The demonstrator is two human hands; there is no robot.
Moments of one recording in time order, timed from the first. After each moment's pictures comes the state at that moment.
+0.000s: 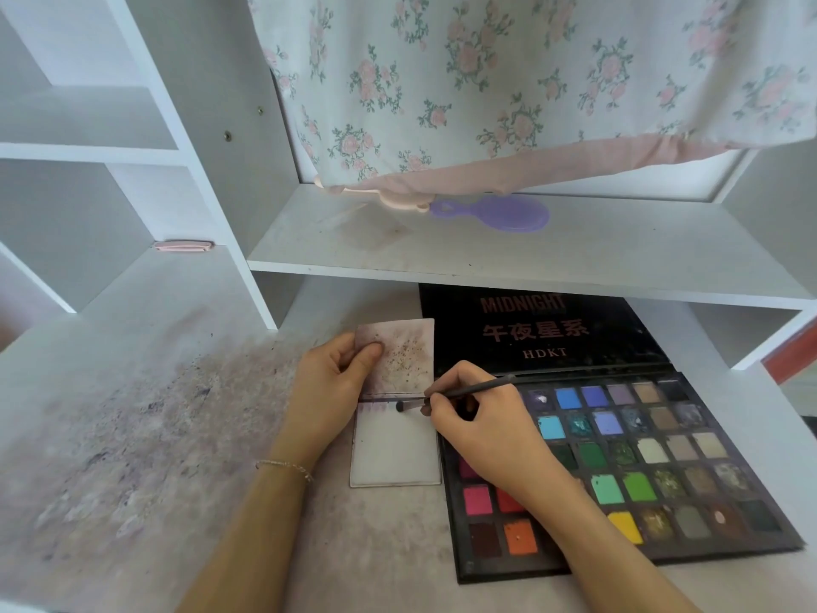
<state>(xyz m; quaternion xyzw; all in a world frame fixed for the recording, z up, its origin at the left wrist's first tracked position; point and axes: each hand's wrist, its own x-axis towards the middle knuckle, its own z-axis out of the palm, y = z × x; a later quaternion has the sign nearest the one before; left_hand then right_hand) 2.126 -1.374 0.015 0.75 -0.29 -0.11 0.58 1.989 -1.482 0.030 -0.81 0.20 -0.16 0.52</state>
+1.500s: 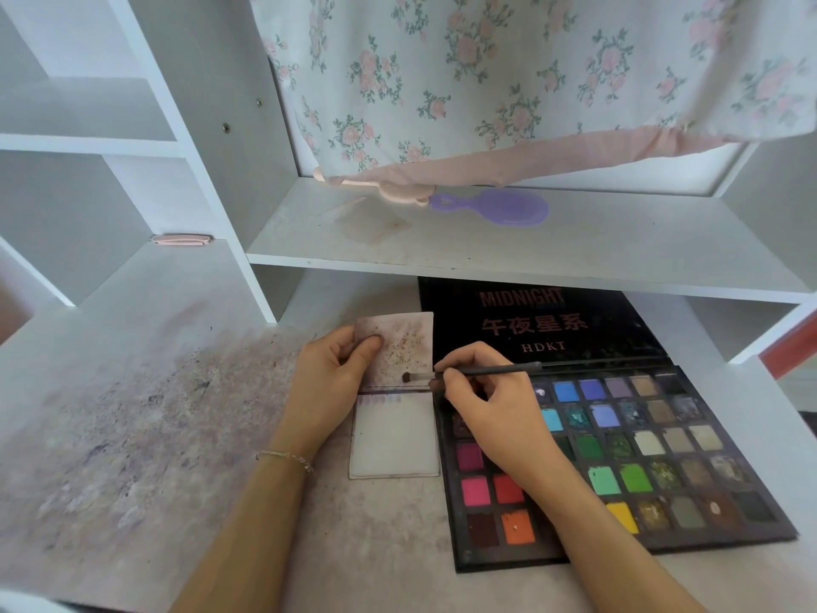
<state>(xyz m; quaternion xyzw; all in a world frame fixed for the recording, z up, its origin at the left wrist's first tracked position) 2.125 -1.375 0.018 0.74 -0.30 -0.12 0.59 1.990 -1.486 0.028 -0.76 0.19 -0.23 0.57</state>
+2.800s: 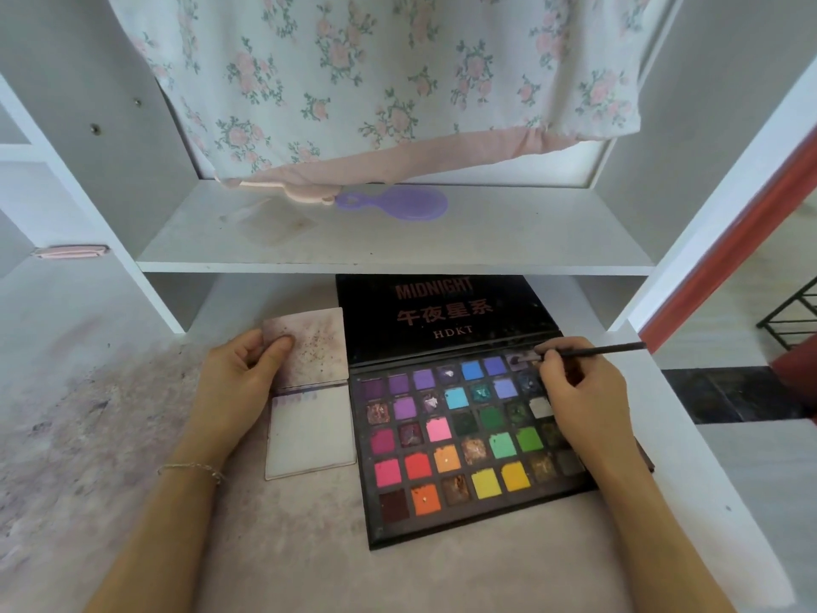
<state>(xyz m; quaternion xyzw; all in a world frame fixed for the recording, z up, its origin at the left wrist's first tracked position) 2.127 -1.374 0.013 0.76 -0.31 -0.08 0.56 1.885 -1.567 0.023 -0.74 0.39 -0.37 0.39</state>
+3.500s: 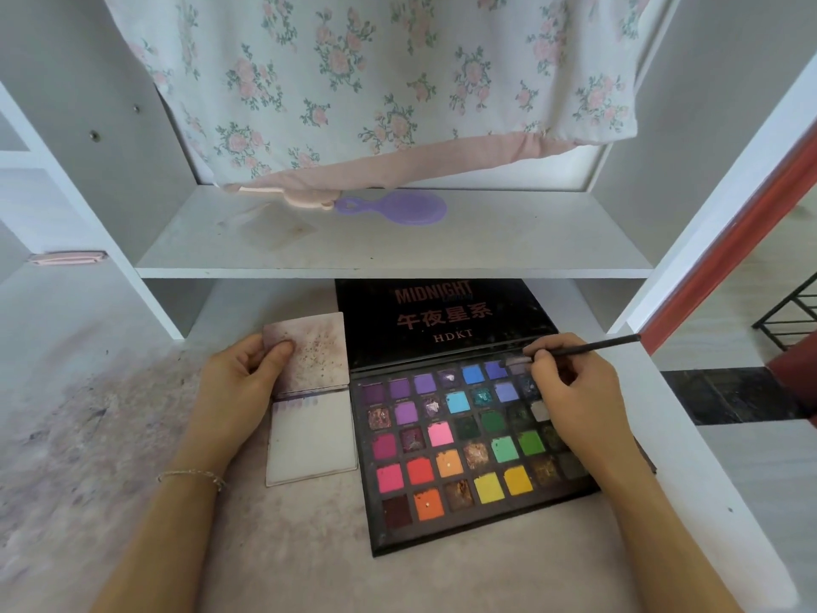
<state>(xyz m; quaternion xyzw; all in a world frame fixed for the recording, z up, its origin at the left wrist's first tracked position) 2.125 -1.375 0.015 0.75 -0.31 -0.09 0.58 1.889 -1.560 0.033 -0.74 0.37 -0.35 0.44</state>
